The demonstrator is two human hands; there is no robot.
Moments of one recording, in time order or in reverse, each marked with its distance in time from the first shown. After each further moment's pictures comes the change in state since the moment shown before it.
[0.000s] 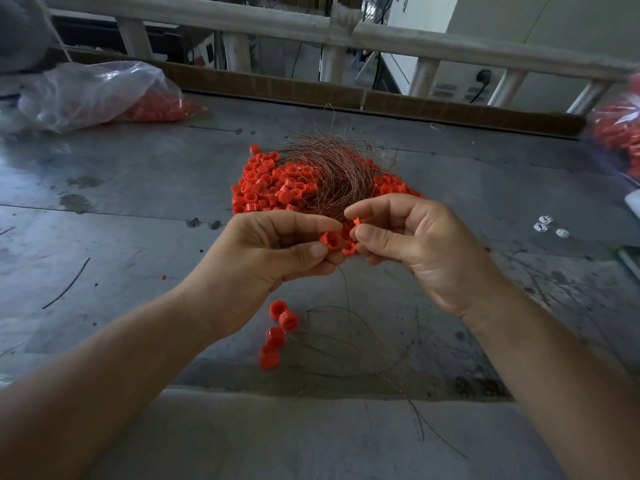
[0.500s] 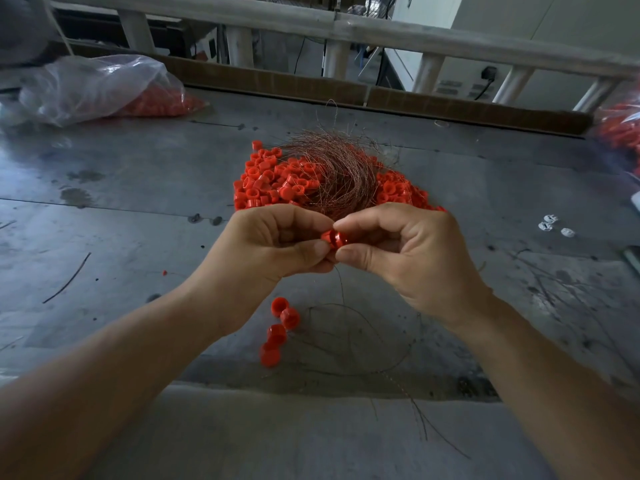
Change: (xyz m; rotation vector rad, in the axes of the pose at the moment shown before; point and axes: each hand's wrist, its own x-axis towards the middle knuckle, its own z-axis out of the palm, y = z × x) left_hand -0.001 -0.001 0.003 0.068 0.074 0.012; right_hand -0.005 0.005 0.014 -0.341 0.060 -0.306
